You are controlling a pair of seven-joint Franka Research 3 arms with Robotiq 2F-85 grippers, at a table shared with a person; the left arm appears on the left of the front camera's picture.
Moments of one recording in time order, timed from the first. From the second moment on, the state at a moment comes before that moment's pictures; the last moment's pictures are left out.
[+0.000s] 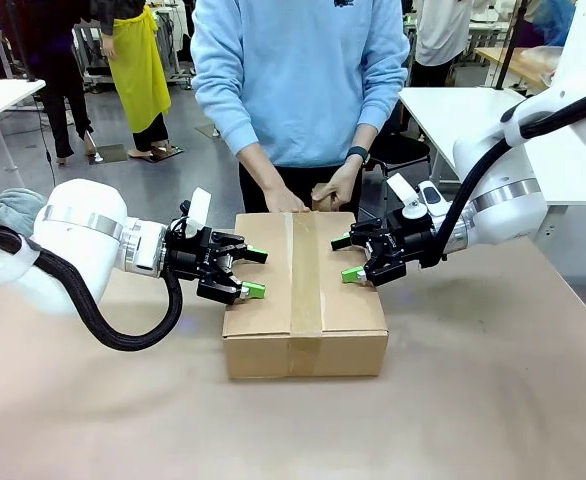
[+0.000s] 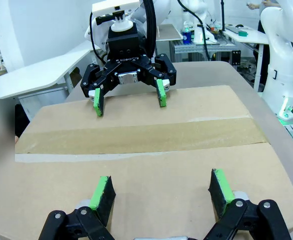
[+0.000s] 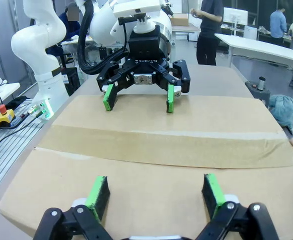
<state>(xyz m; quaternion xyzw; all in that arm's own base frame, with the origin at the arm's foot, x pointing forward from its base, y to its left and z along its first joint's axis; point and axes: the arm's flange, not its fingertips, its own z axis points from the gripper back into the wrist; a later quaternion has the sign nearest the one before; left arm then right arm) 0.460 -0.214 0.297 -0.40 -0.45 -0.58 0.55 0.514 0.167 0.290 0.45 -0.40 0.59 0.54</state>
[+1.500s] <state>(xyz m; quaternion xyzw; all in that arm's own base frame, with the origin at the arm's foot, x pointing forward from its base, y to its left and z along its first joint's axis) 0.388 0.019 0.377 -0.38 -0.64 -0.40 0.53 0.421 -0.038 0.393 0.41 -0.60 0.44 0.54</state>
